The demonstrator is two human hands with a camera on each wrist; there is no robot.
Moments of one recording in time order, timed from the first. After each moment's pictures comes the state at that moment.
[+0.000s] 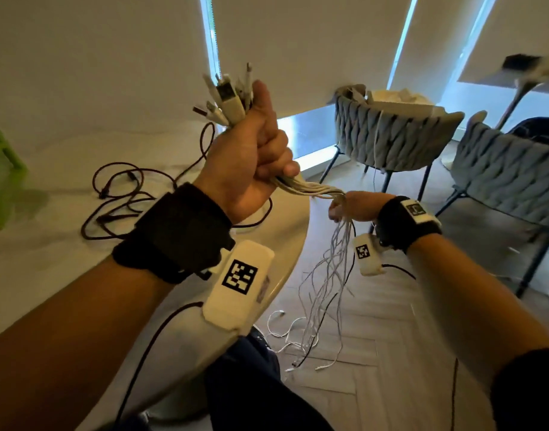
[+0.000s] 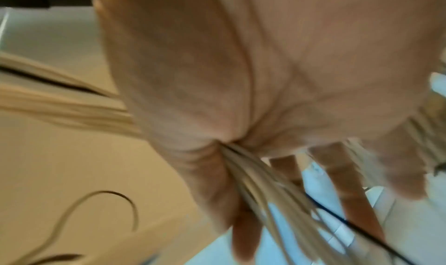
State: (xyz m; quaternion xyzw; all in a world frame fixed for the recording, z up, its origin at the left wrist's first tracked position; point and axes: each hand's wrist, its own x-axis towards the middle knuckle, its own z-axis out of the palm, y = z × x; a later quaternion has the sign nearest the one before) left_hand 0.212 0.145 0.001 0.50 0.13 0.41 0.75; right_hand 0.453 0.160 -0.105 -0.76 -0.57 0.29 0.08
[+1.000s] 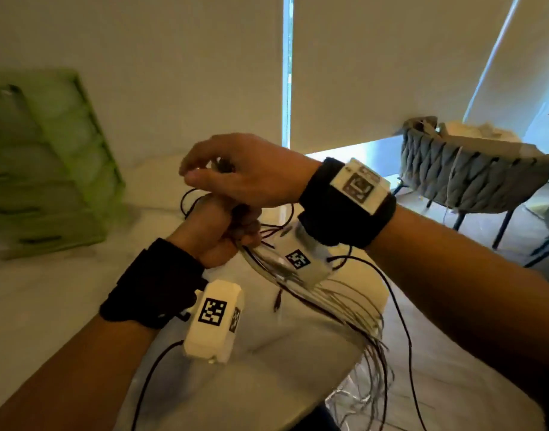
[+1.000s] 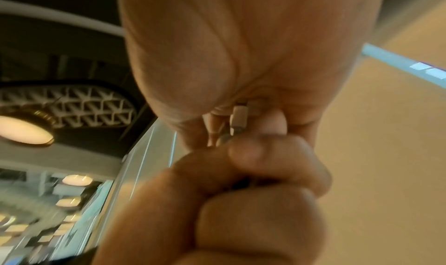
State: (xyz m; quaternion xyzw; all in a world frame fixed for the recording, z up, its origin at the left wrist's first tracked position) left_hand 0.095 0.206 -0.026 0.50 0.32 0.46 0.66; right_hand 0.197 0.211 0.042 -0.37 -0.89 0.13 0.23
